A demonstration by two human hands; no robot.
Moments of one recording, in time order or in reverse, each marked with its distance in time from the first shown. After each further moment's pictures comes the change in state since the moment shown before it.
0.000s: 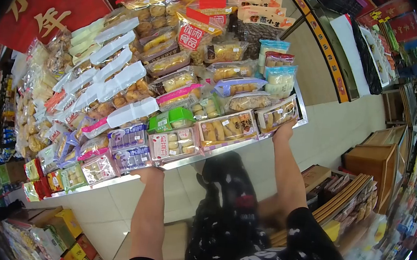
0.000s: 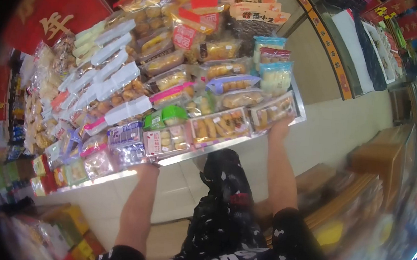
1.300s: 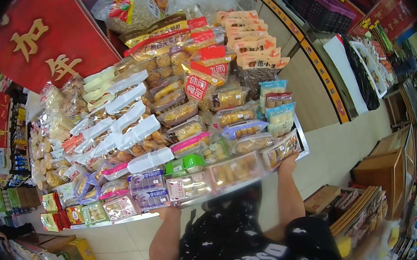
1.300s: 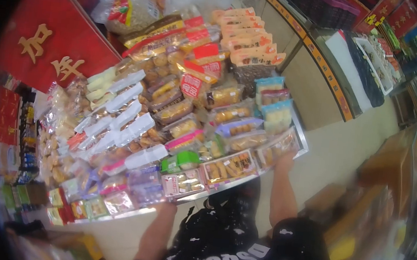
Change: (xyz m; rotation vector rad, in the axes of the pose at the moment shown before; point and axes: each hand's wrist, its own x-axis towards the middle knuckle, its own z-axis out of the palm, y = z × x) left_hand -0.004 -0.005 0.031 0.135 -0.128 -0.003; right_hand 0.046 0.034 -0.011 -0.587 0.131 -0.187
